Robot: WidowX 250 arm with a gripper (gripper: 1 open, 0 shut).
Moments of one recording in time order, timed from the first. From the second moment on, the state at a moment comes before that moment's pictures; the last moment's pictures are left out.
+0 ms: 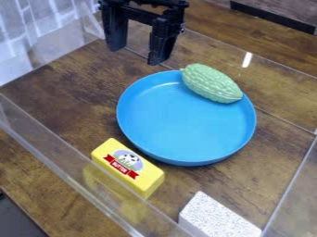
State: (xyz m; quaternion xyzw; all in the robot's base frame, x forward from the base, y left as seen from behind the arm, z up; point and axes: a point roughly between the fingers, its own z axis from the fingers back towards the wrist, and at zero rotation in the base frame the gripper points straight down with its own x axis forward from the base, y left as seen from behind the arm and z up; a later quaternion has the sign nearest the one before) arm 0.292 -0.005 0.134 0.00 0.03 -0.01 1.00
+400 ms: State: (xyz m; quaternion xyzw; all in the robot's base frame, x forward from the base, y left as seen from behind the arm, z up) arm 0.298 -0.002 0.092 0.00 0.06 -0.18 0.98
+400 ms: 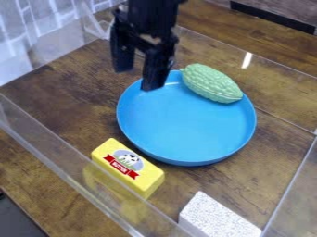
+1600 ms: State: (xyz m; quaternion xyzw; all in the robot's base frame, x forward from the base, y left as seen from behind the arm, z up) arm 0.357 -0.028 0.069 0.03 0.04 -0.45 0.89
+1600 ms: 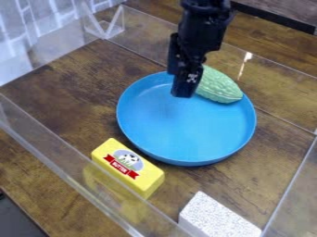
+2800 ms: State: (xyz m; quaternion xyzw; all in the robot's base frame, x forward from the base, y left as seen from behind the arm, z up) arm 0.377 -0.066 0.040 0.05 0.04 -0.48 0.88
